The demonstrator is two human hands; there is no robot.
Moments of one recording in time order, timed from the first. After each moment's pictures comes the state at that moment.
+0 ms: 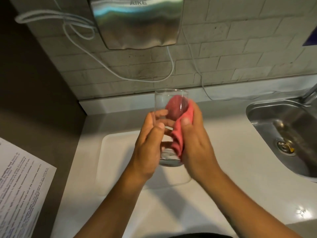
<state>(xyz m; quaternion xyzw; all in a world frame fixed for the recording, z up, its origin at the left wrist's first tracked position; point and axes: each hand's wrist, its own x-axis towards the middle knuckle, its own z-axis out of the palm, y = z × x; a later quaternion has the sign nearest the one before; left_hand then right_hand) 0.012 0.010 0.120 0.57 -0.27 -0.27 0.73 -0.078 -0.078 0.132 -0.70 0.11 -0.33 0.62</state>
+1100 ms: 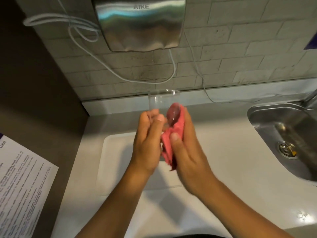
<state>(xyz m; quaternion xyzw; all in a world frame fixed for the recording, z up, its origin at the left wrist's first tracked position) 0.017 0.007 0.117 0.62 -0.22 -0.19 0.73 -0.085 -0.069 0.112 -0.77 0.11 -0.28 0.56</state>
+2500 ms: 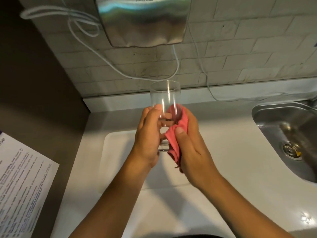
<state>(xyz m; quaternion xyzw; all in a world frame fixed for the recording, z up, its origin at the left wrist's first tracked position) 0.033 -0.010 0.130 0.57 -0.14 -0.27 0.76 -0.077 -0.078 0.118 -0.76 0.12 -0.26 0.59</state>
